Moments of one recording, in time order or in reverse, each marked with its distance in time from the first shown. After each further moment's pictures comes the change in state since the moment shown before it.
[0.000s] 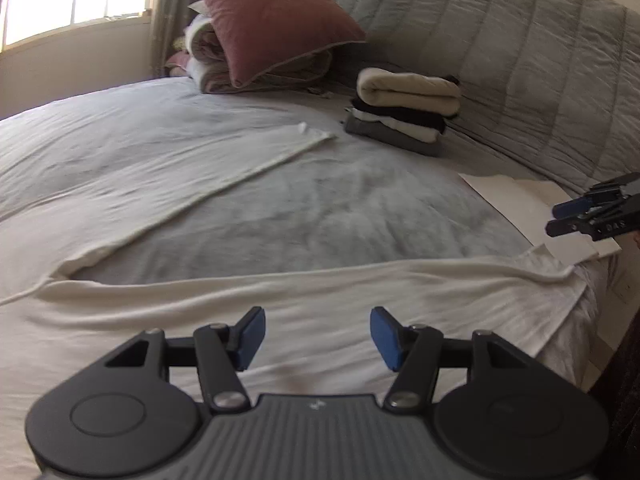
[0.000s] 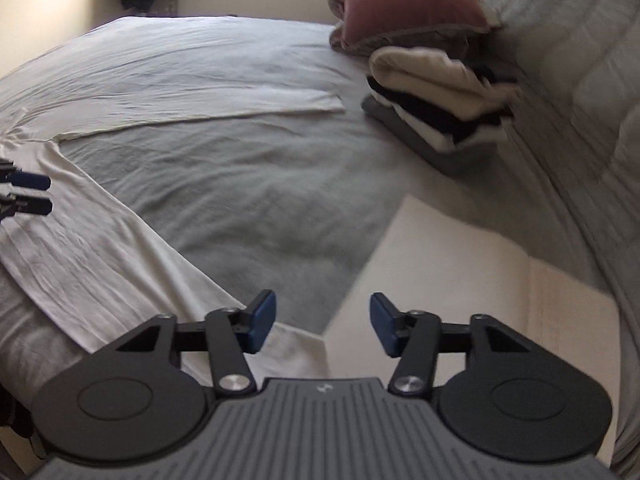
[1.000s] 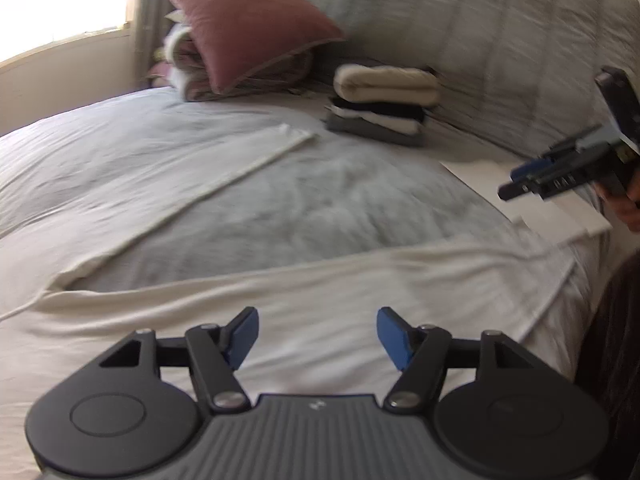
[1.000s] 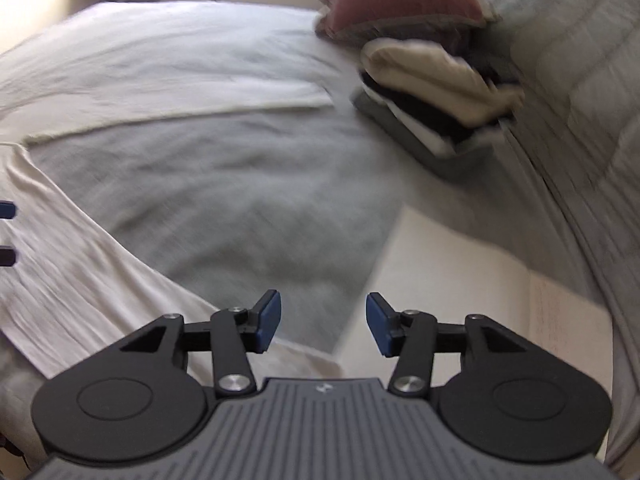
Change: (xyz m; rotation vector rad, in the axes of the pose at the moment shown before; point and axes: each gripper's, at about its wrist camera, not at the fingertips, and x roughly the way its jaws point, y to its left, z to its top) left arm -0.015 0.003 0.001 0.036 -0.019 0.018; right arm 0.018 0.029 0.041 -0.039 0.016 -0.064
